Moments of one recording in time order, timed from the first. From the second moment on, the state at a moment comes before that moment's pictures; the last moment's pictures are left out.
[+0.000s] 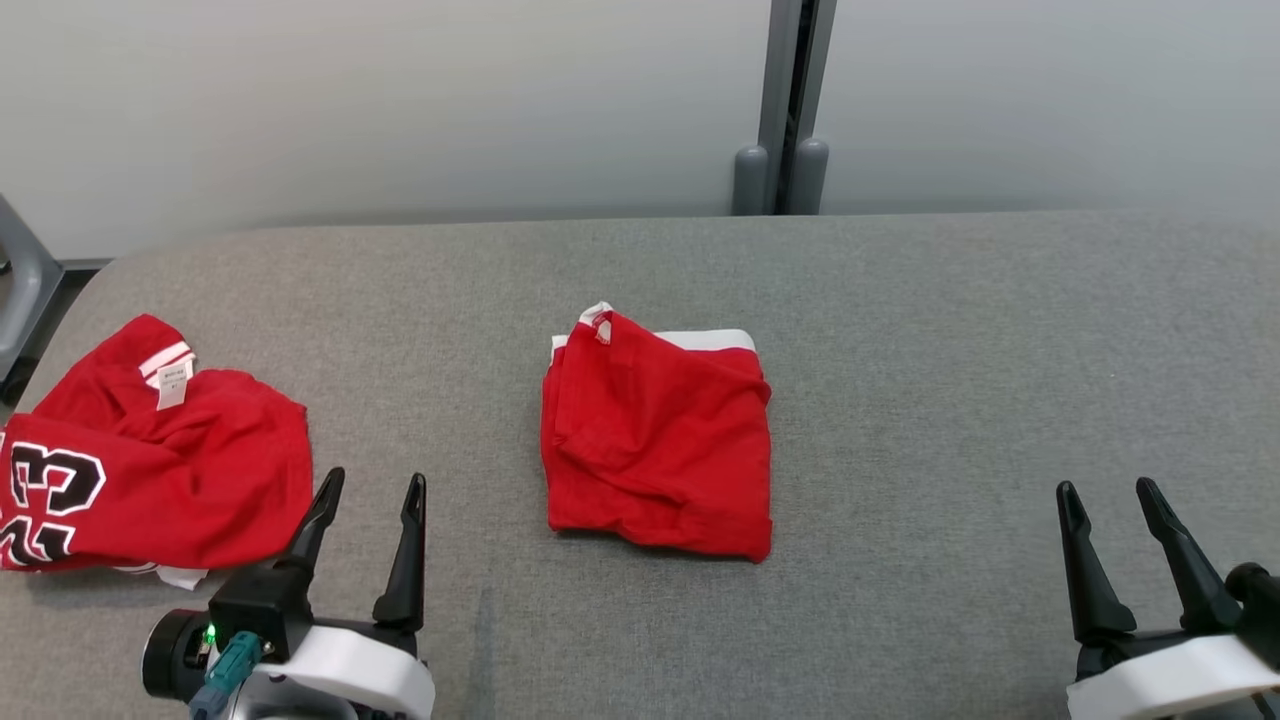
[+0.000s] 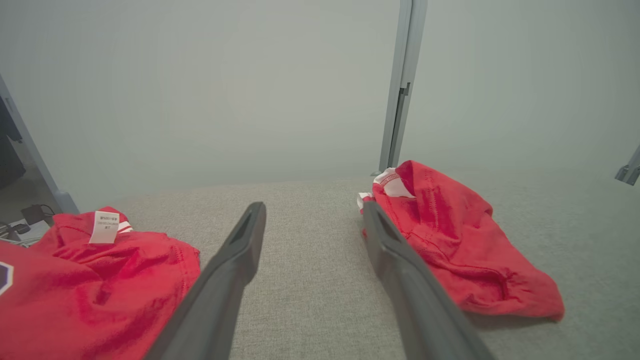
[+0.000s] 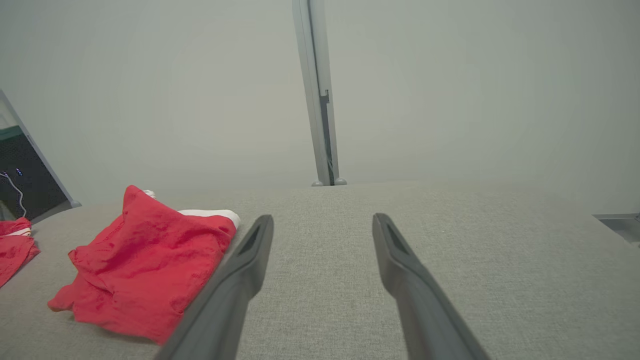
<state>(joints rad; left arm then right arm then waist) -0.04 0.15 -0.18 0.17 -0.25 0.04 -0.21 0.06 -0.10 -0.04 0.03 0.26 0.13 -0.13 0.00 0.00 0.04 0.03</state>
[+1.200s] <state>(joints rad) -0.25 0.08 -0.16 0.19 -0.23 -0.01 -0.26 -0.43 -0.15 0.44 0.56 0.54 0.13 0.00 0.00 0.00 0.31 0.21</state>
